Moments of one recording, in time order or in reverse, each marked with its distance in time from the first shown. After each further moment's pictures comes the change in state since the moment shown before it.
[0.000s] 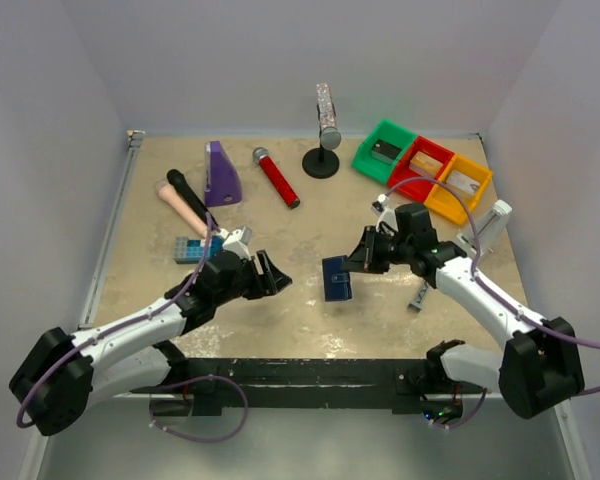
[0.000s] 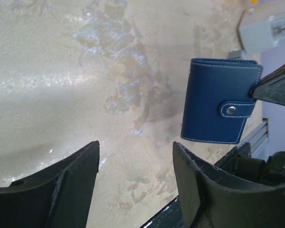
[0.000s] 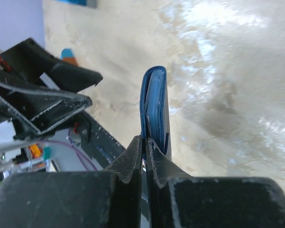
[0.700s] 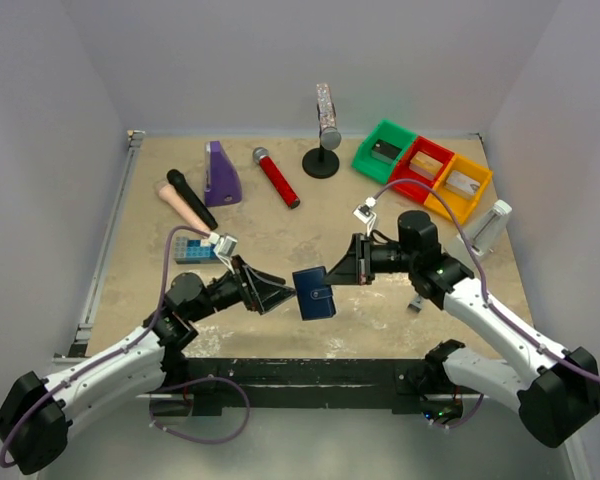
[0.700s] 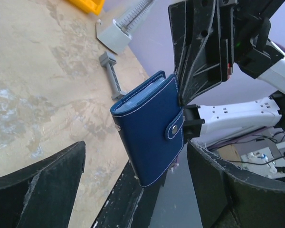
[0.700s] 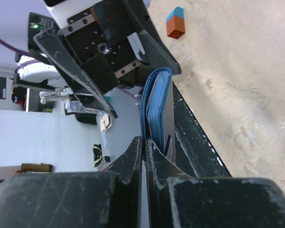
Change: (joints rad) left arm 0.001 -0.374 -0.212 0.417 0.303 0.003; right arm 0.144 -0.197 -0.047 0.208 -0.308 0.184
